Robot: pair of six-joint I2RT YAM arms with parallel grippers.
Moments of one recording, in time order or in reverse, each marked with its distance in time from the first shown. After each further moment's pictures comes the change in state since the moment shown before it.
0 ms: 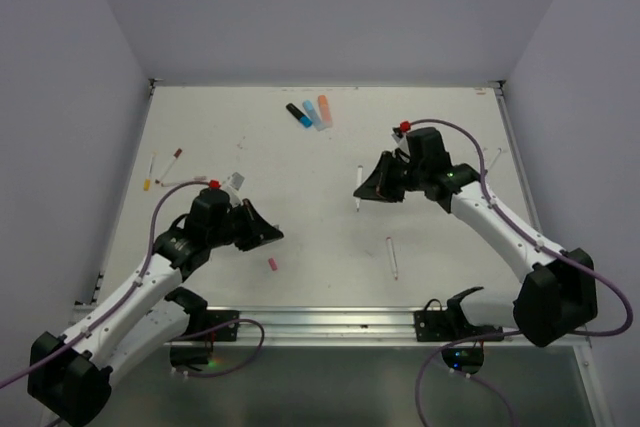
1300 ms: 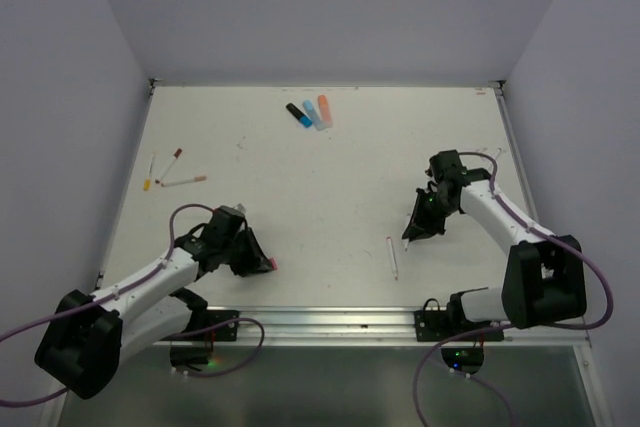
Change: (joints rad) left arm -0.013 0.161 -0.191 -0.072 -0.120 0.002; right arm -0.262 0.046 -0.152 -0.447 0.180 -0.269
